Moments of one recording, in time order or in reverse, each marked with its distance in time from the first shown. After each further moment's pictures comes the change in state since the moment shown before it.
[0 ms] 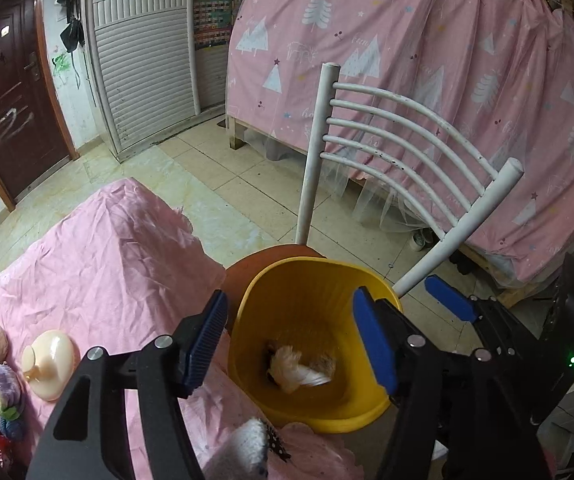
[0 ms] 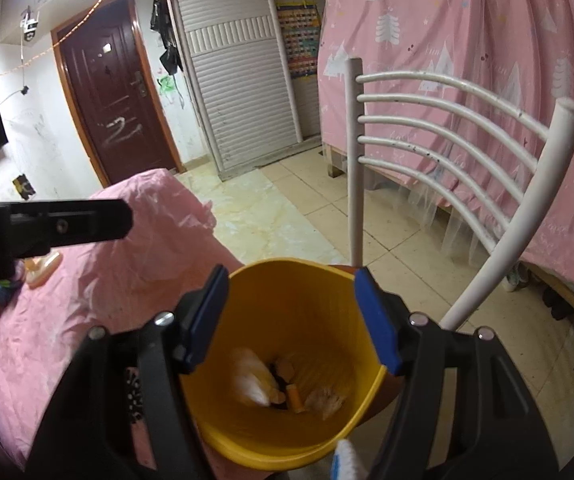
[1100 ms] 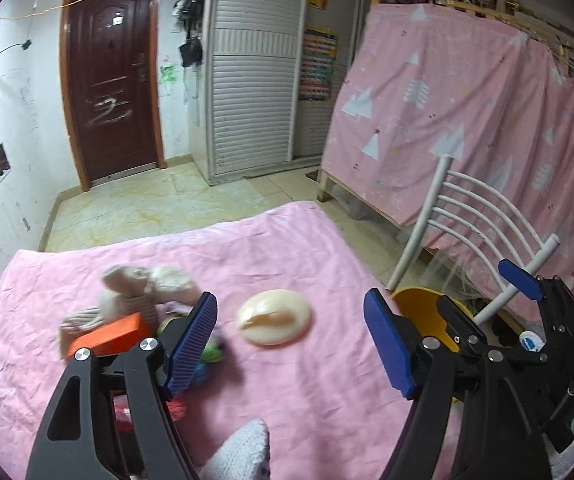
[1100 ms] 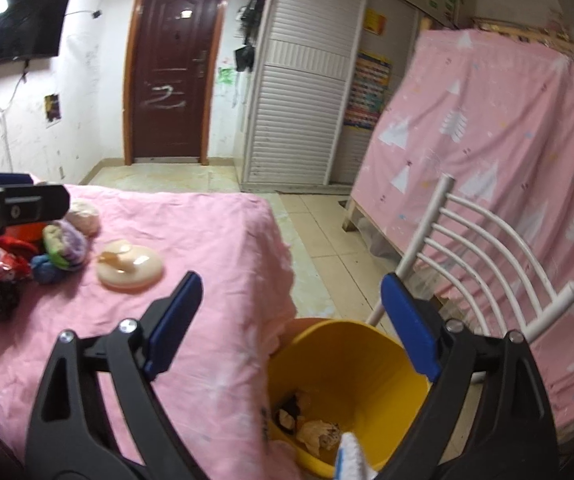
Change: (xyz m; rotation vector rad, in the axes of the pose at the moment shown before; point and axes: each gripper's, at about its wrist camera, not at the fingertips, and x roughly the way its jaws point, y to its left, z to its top) left arm -0.137 0.164 -0.079 -0.220 -0.228 0.212; right arm -0.047 0.176 0.020 -0.395 -0.106 -0.034
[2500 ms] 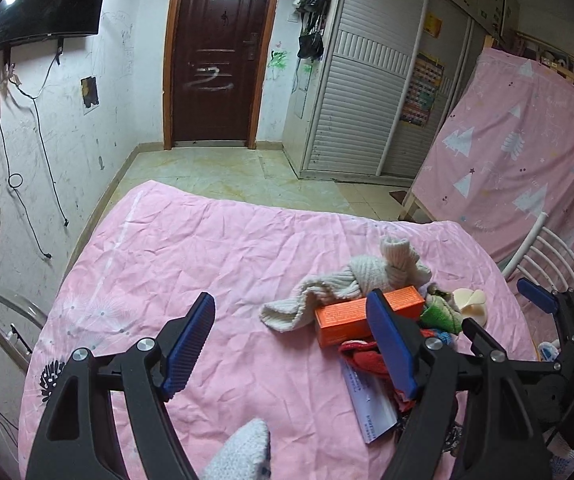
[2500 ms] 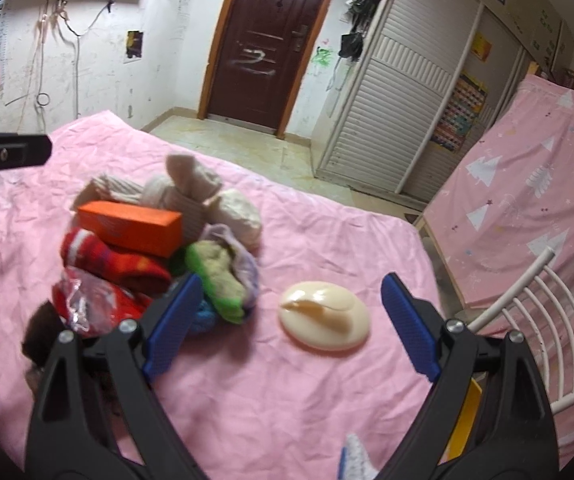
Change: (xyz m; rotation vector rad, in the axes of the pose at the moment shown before) left arm -0.037 0.203 -0.045 -0.265 -0.010 0.190; right arm 0.022 0.177 0.033 -0.260 0.072 0.177
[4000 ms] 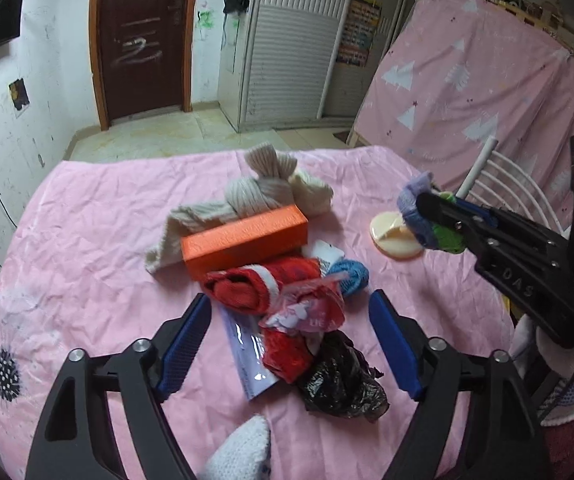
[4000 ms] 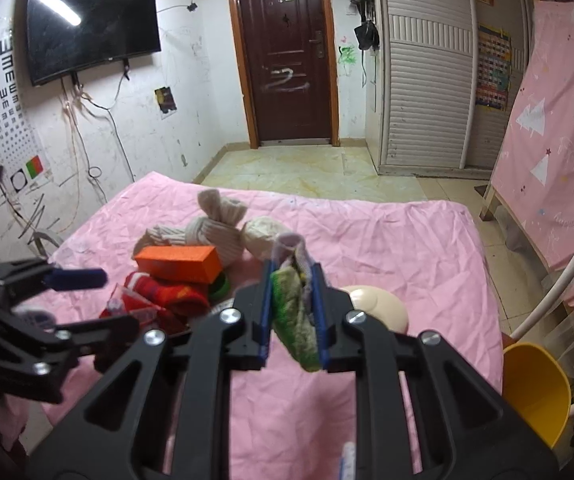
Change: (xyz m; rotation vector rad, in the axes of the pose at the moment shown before) left arm 0.017 -0.074 -0.026 0.162 0.202 -0.166; right arm -0.010 -0.057 -0.003 0.248 -0.045 0.319
